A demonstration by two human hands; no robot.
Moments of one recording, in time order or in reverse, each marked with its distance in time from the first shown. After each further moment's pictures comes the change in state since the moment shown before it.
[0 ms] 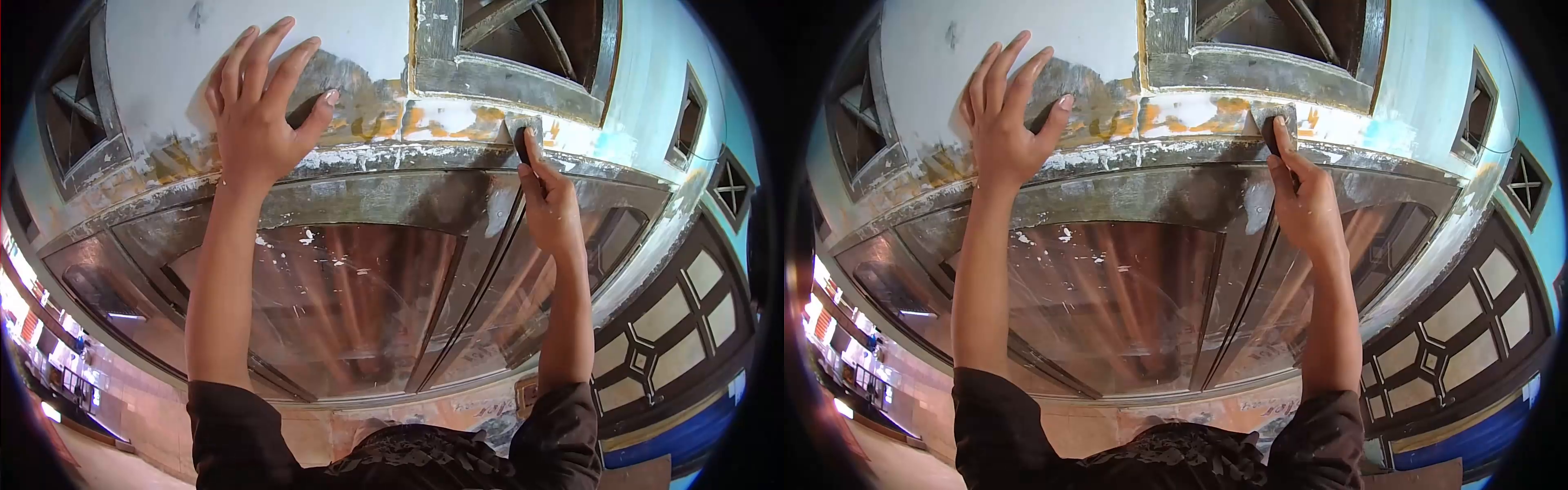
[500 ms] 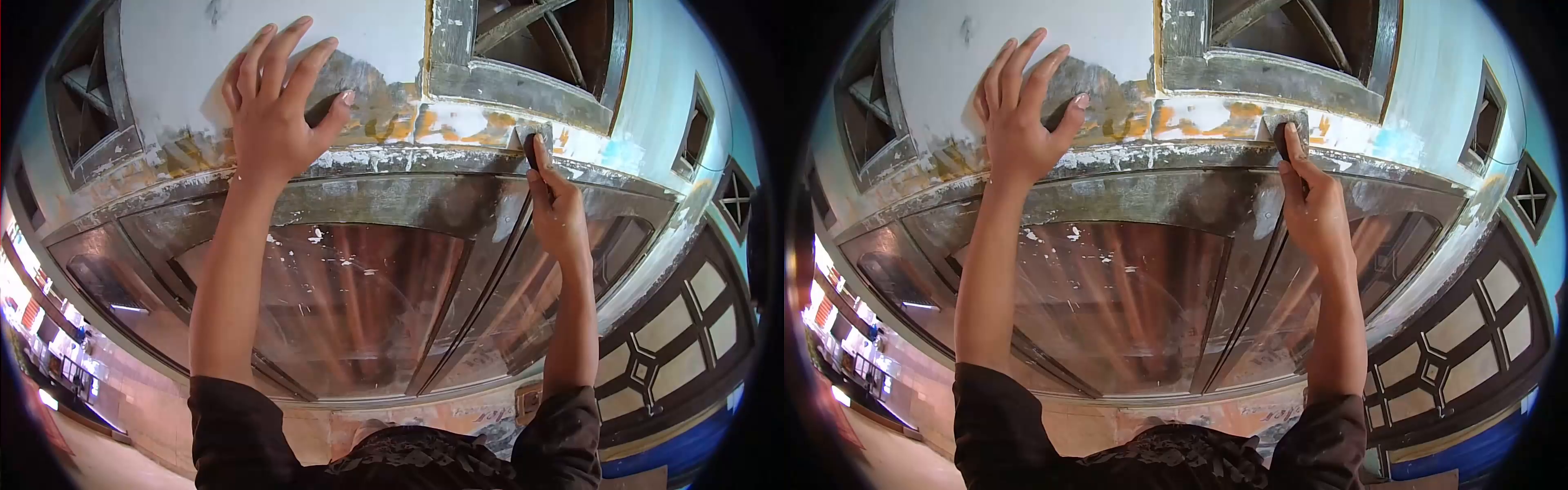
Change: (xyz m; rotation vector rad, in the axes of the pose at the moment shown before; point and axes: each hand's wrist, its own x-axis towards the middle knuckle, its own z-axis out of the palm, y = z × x) left_hand 0.001 0.002 0.003 -0.013 0.023 -0.008; right_hand 0.004 0.000 -0.001 -0.018 -0.025 0.020
